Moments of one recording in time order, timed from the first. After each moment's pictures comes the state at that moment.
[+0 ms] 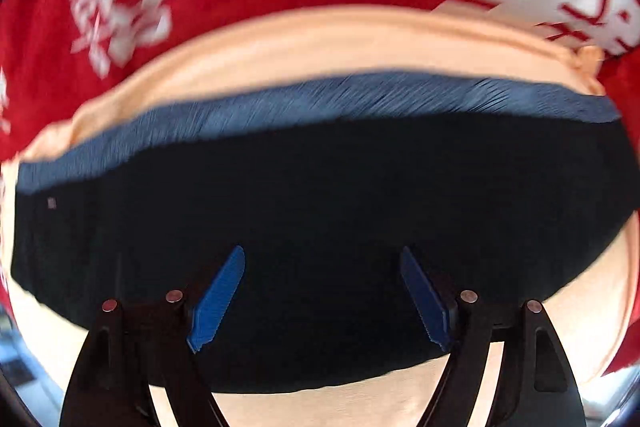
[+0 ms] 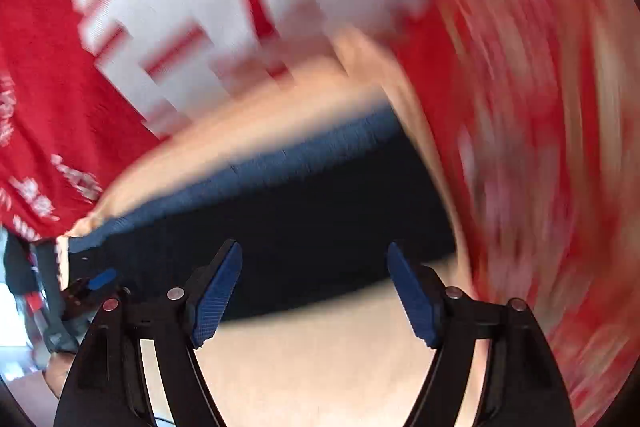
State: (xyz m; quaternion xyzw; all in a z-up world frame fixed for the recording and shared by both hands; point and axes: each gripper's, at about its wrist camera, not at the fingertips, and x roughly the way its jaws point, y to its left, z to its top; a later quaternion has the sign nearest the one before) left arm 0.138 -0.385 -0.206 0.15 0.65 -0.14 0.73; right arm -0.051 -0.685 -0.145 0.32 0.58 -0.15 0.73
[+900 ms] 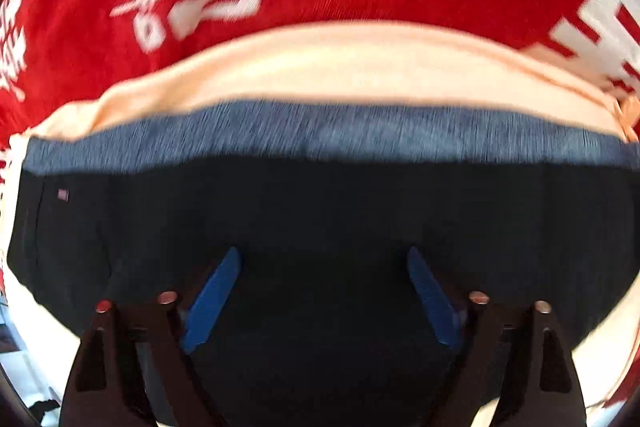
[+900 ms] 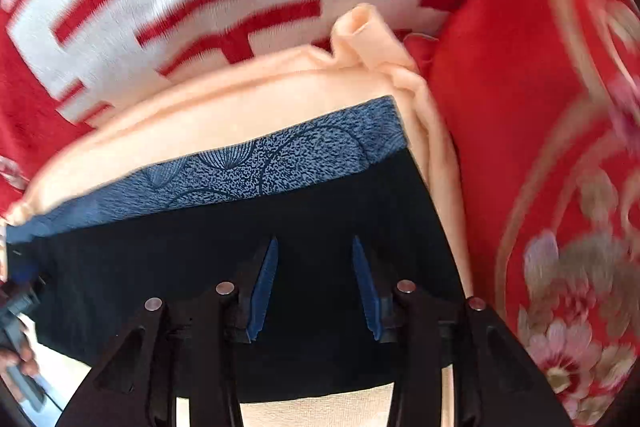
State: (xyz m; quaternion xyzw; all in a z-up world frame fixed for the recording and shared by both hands) left arm 0.186 -0.337 -0.224 0.11 0.63 -0.11 0.76; right arm 0.016 -0.697 -0.179 0.20 0.60 -0.16 0.76
